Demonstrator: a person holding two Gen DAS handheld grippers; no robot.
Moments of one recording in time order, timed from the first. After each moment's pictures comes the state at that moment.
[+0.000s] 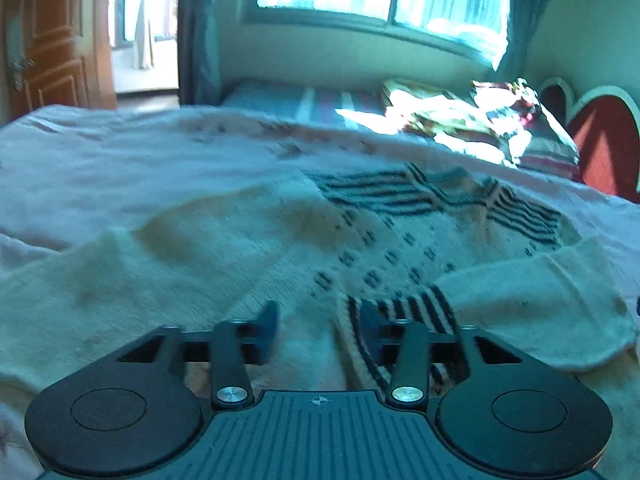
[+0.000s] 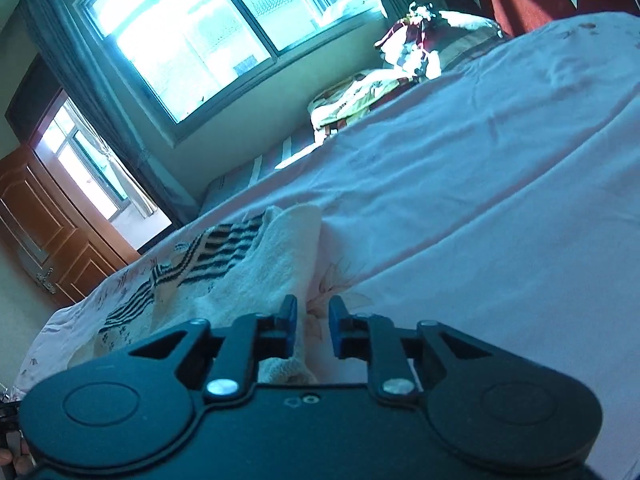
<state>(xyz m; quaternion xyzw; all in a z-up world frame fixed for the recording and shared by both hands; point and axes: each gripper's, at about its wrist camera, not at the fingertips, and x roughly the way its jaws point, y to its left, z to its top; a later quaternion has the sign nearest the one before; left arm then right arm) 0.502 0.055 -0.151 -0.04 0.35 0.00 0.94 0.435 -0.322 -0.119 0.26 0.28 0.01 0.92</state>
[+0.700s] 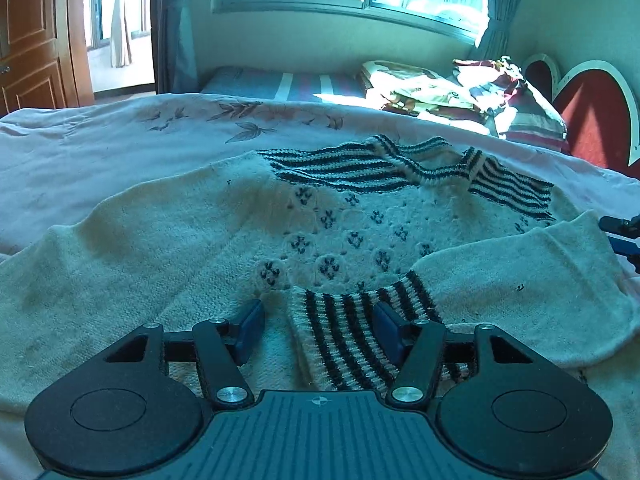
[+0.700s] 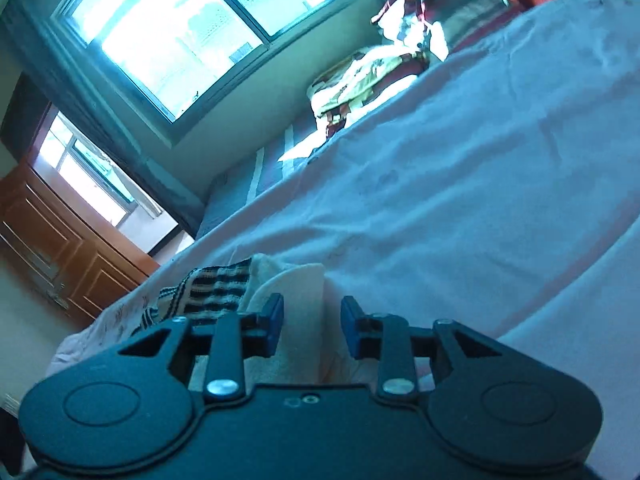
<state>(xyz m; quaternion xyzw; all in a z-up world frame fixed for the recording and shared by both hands) 0.529 0.023 -0.178 -0.02 0.38 -0.03 0.92 0.538 -0.362 -0.146 0.34 0.32 0.04 0.88</state>
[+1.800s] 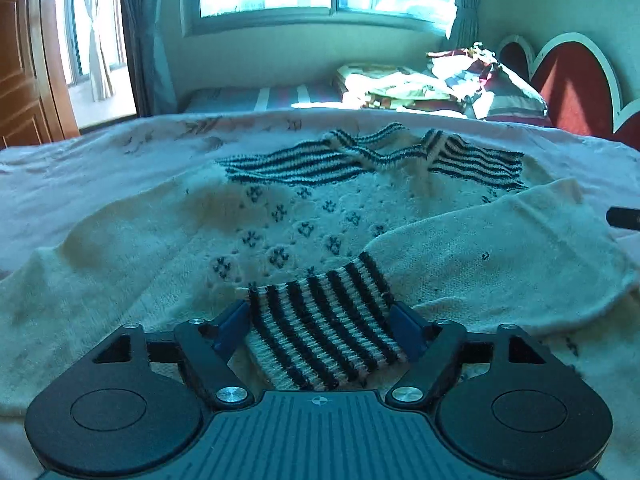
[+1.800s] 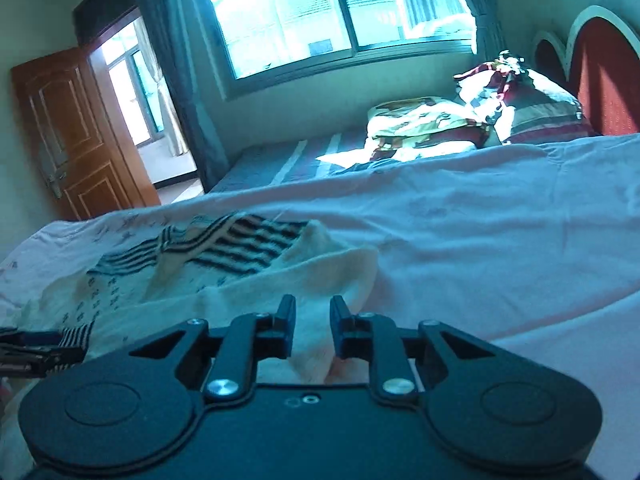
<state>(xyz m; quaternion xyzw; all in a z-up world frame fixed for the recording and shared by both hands) 0.509 -0.010 -0.180 0.04 0.36 -0.05 0.93 0.478 -0.303 -0.115 0.09 0.31 0.09 0.94</state>
